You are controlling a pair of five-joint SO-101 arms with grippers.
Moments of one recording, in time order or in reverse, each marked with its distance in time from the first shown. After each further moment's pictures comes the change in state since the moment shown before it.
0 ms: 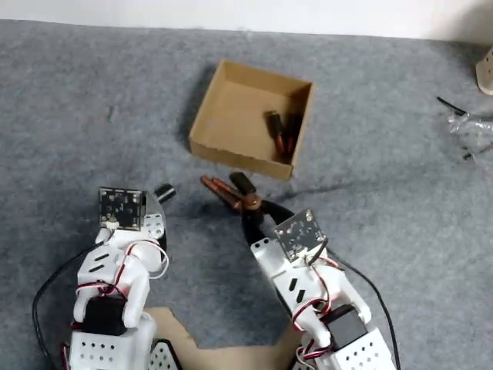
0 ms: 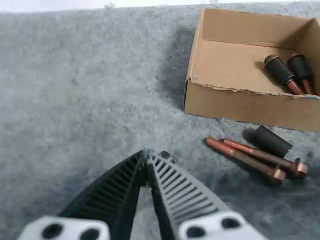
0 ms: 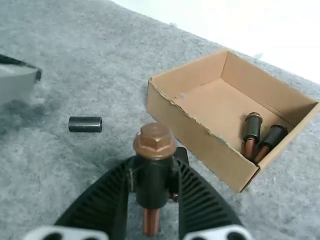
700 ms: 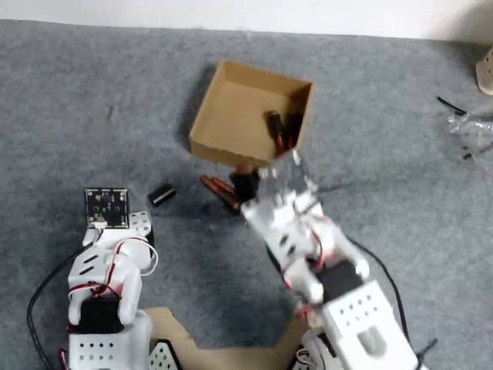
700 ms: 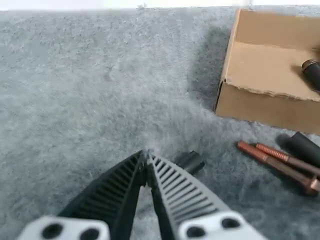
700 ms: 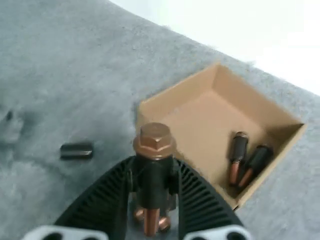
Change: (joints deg) left arm -5.6 0.0 0.6 -0.6 -1.1; right arm 2.1 45.7 -34.8 -4.0 0.1
